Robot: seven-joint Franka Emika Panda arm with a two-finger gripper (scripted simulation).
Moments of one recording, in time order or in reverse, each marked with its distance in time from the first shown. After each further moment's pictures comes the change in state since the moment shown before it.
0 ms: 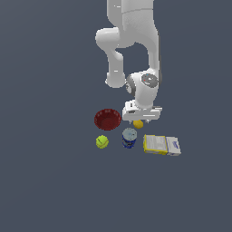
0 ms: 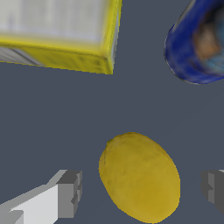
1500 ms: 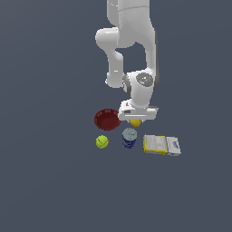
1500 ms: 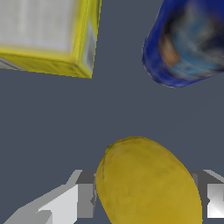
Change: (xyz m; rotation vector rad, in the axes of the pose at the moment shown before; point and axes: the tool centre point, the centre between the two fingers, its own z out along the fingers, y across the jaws) arm 0.002 0.021 -0.005 0.000 0.000 -0.001
